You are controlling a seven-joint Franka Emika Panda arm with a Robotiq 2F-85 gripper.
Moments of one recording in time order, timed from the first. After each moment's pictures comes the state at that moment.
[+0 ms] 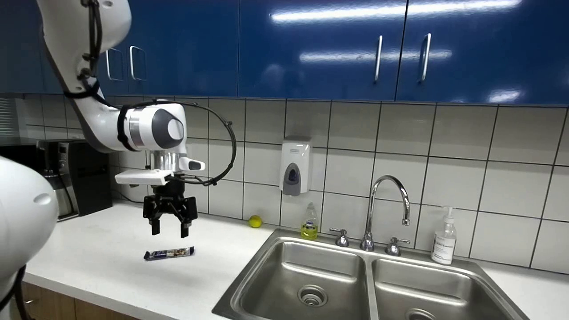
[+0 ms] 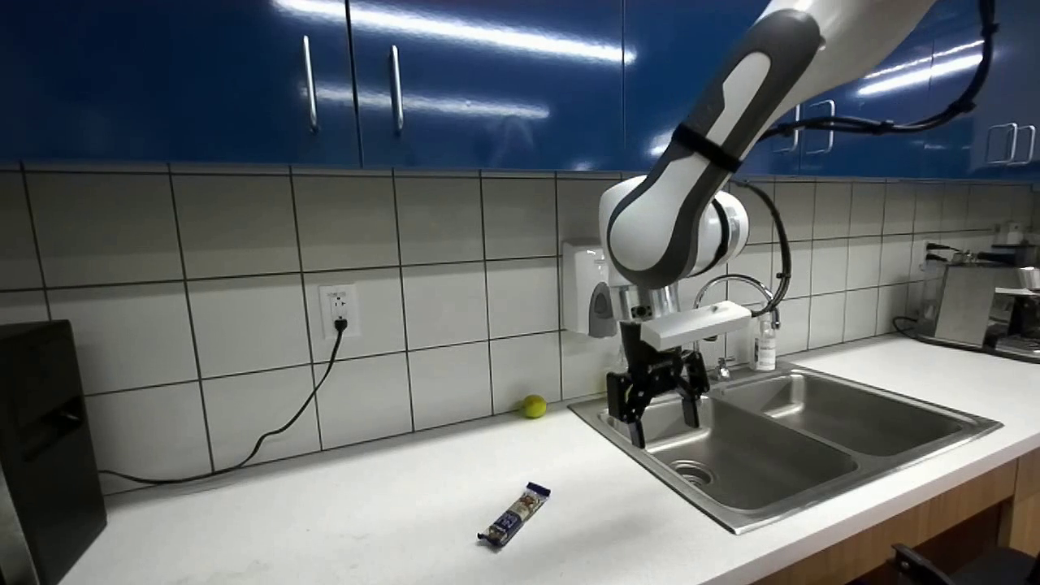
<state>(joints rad) 0.08 -0.07 0.15 -2.58 -0.09 2.38 0.26</state>
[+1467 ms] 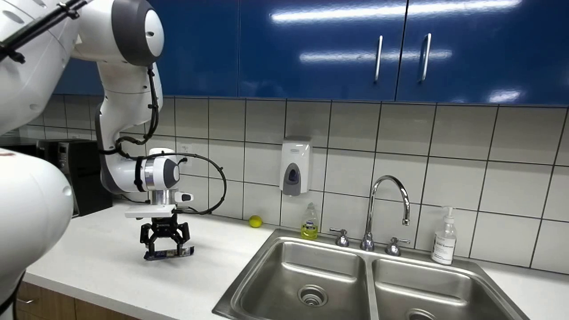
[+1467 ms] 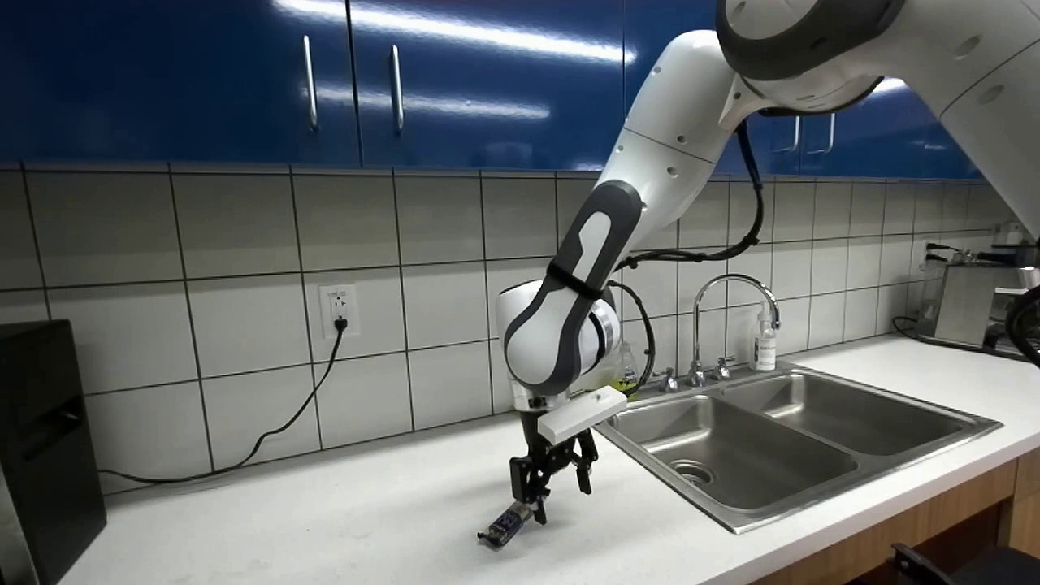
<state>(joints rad) 0.28 0.55 0.10 -2.10 -0.21 2.48 0.25</state>
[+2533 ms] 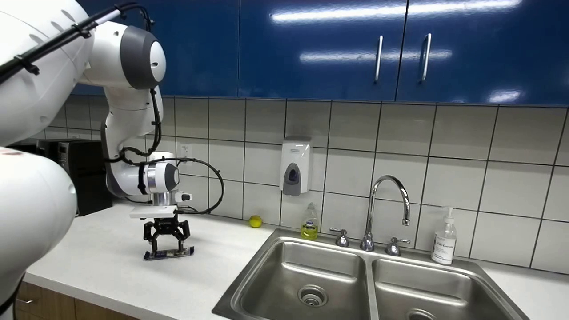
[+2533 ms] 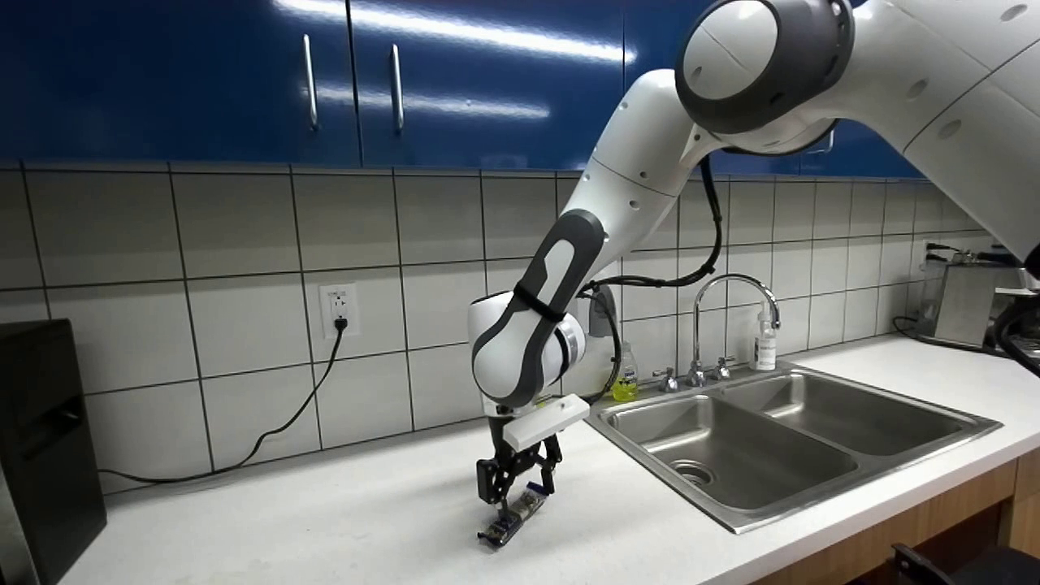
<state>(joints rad) 0.34 0.69 0.08 -1.90 -0.21 2.48 0.25</state>
